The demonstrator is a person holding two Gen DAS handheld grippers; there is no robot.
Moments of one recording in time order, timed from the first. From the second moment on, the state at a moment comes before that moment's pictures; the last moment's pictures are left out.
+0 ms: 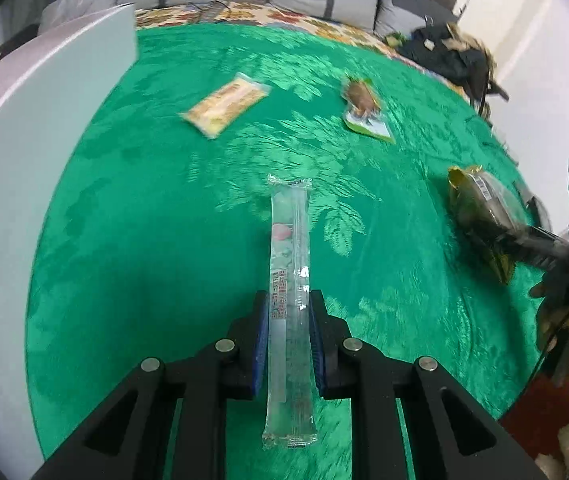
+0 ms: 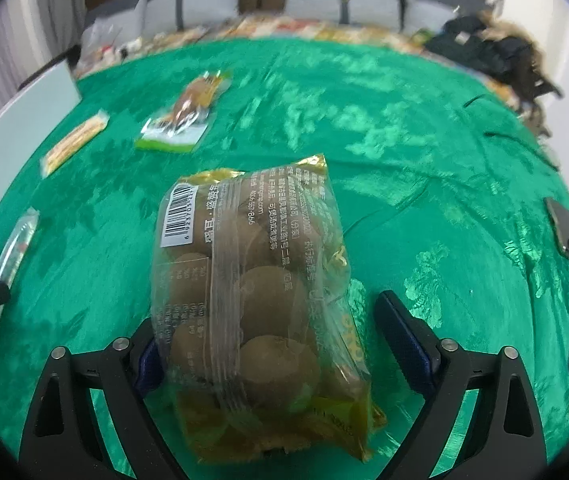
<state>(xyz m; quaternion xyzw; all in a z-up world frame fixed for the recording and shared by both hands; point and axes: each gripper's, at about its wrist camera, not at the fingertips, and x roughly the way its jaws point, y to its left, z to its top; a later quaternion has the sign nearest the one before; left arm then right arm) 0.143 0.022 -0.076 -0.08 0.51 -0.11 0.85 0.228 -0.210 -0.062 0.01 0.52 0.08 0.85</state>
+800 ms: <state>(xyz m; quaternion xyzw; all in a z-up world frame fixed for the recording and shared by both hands) 0.098 0.076 -0.006 -0.18 0.45 -0.15 0.86 0.248 -0.174 -0.026 -0.07 0.61 0.05 0.79</state>
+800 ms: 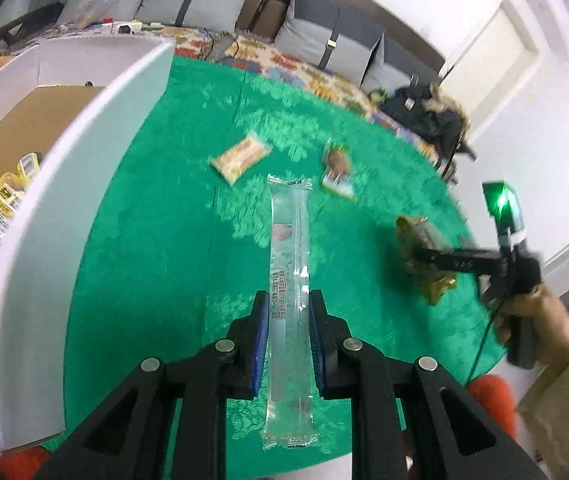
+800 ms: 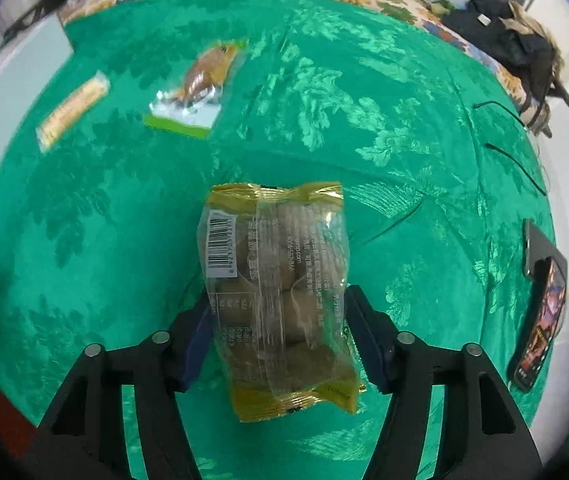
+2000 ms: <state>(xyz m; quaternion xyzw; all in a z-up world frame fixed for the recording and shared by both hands) 0.032 0.311 0.029 -0.18 0.36 0.11 0.91 0.200 0.056 0.014 -0.04 0.46 0.27 0.84</state>
